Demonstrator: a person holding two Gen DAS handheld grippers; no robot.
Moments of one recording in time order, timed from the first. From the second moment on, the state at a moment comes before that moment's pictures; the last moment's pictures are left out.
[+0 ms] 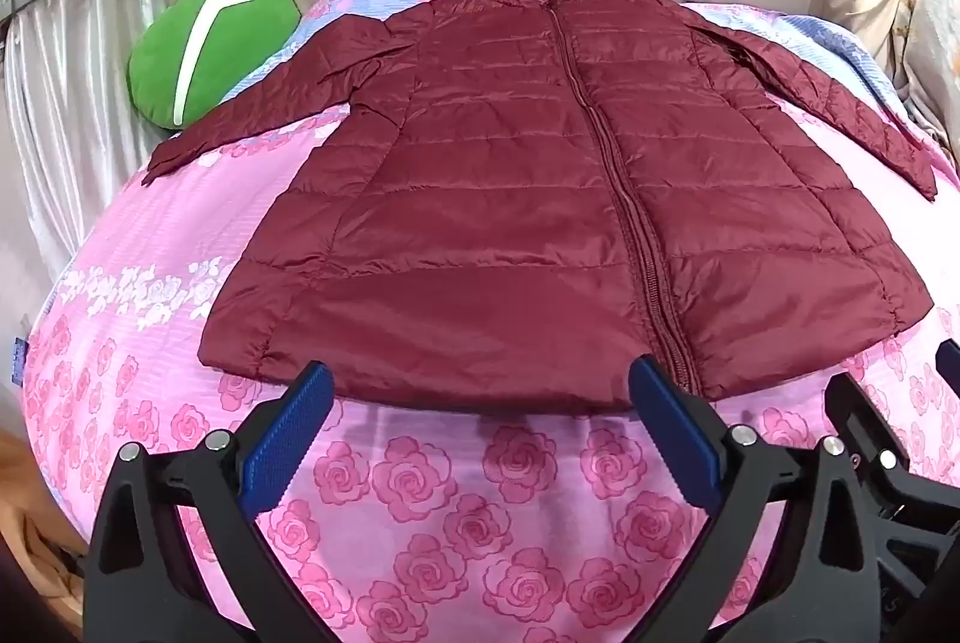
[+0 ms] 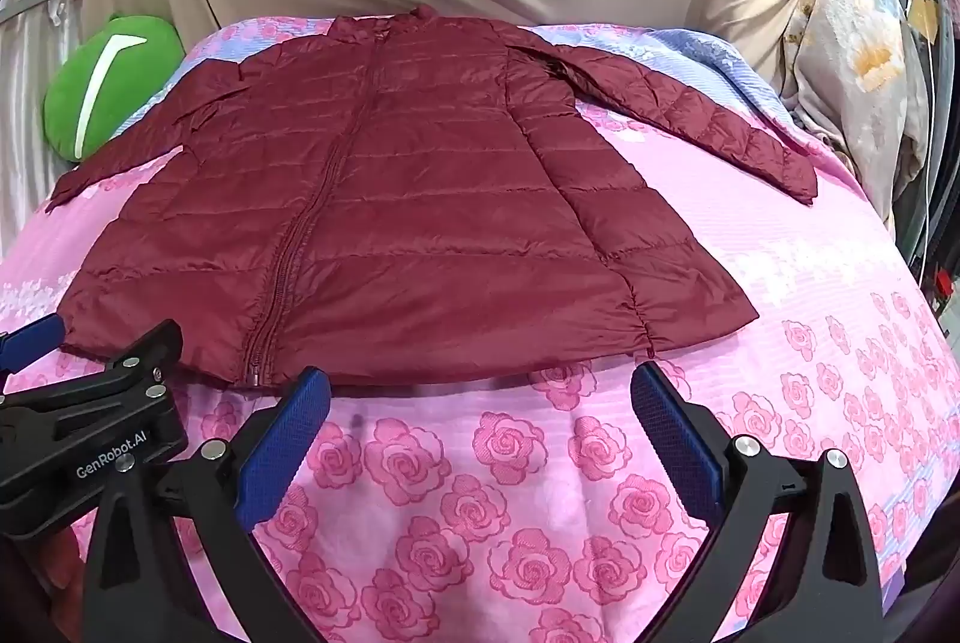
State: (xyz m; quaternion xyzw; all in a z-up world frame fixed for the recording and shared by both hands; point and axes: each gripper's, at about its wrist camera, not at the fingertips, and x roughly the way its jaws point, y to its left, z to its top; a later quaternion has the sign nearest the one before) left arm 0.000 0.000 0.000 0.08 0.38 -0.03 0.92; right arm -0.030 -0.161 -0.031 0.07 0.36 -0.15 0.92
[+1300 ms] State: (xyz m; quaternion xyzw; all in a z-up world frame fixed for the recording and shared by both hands) left arm 0.005 0.002 -0.011 0.08 0.38 -0.03 0.92; right arm -0.028 -0.164 -0.035 0.07 0.37 -0.15 0.91
